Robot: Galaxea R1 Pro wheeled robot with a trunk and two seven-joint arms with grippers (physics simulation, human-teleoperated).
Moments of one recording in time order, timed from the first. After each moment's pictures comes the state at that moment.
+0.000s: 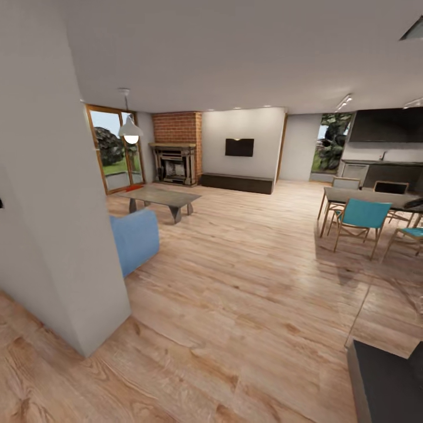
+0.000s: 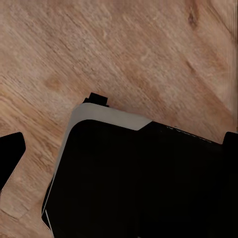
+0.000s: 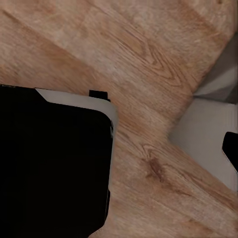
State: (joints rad) left arm -0.24 -0.01 -0.14 0.00 0.49 0.00 0.04; right arm -0.15 0.01 0.38 0.03 -0.23 -0.13 -0.13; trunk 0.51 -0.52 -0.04
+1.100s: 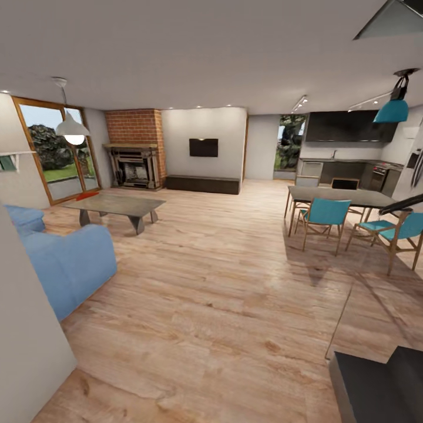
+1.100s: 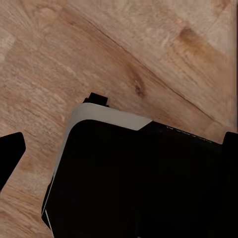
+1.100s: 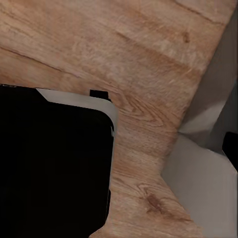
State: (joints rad) left arm -0.24 -0.01 -0.14 0.00 0.49 0.00 0.04; right arm -0.16 0.01 0.38 0.03 -0.23 -0.13 -0.13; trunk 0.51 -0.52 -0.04
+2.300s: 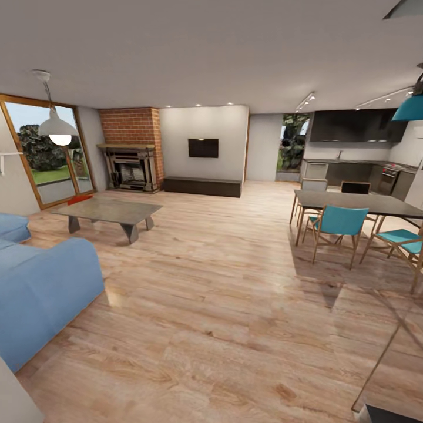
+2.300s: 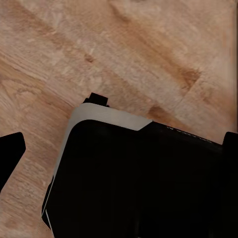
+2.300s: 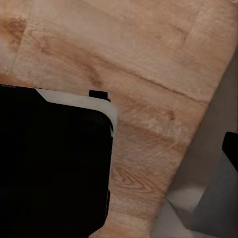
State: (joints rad) left arm -0.24 -0.01 -0.14 0.00 0.49 0.00 0.04; right arm -0.16 0.01 0.38 0.03 -0.23 -0.13 -0.13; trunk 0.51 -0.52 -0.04
